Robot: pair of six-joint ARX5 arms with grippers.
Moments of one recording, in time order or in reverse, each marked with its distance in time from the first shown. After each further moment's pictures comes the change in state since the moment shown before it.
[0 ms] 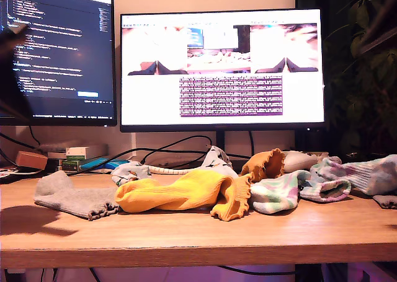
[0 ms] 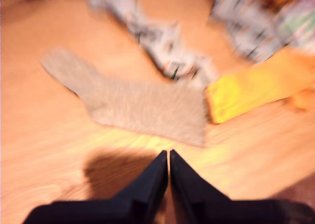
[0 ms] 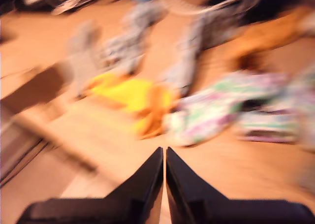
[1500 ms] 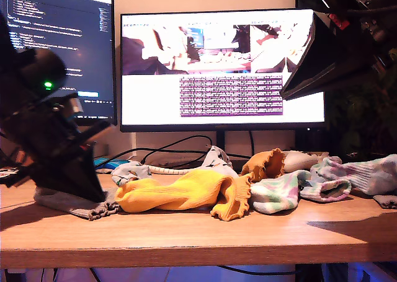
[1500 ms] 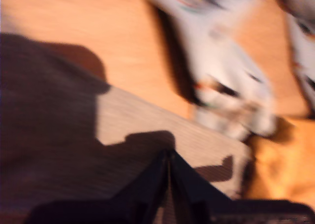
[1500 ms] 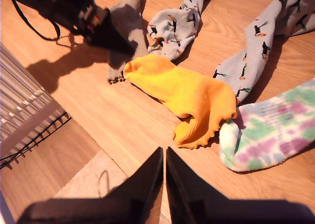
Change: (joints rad) left arm -0.047 0.652 0.232 0.139 0.191 -0.311; right arm 0.123 0.261 0.010 0.218 -0.008 -0.028
